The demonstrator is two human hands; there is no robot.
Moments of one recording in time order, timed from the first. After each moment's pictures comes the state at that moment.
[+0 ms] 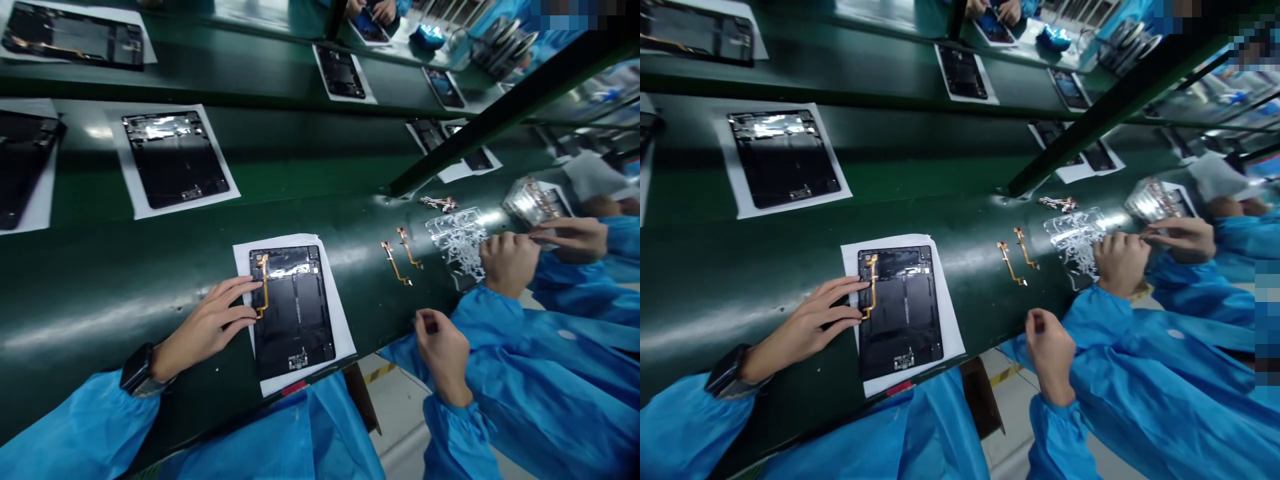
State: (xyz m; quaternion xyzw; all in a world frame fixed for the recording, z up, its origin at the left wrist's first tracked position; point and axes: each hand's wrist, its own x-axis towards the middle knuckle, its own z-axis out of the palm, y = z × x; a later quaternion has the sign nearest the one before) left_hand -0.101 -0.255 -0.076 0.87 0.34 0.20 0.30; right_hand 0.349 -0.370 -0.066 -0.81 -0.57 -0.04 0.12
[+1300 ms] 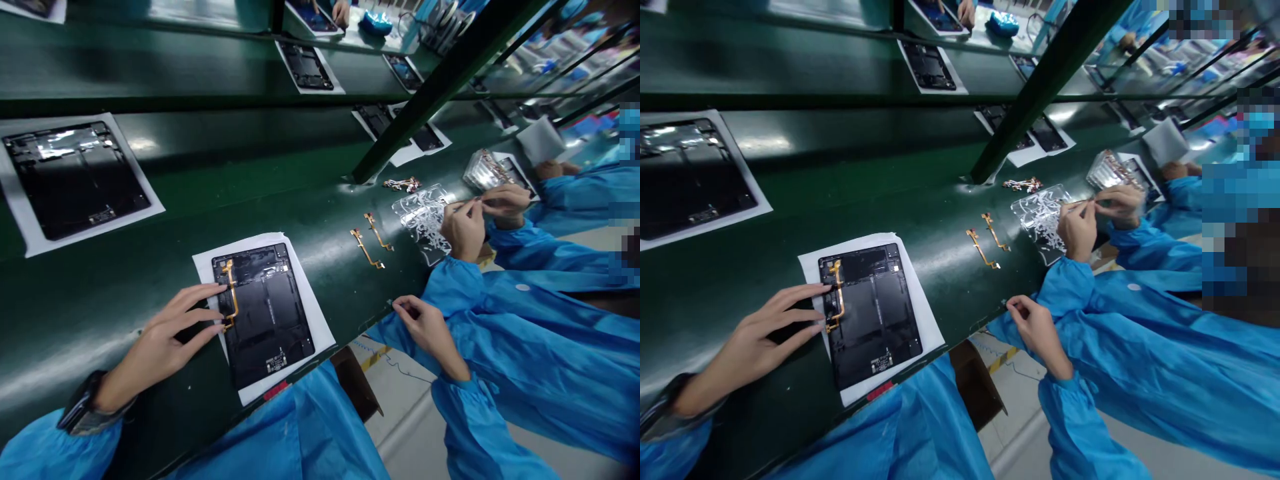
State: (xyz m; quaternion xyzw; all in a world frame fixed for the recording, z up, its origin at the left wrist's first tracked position) left_hand -0.095 -0.243 -0.051 0.85 0.34 0.24 0.32; right_hand 0.382 -0.379 -0.056 -0.80 -0.54 0.21 0.16
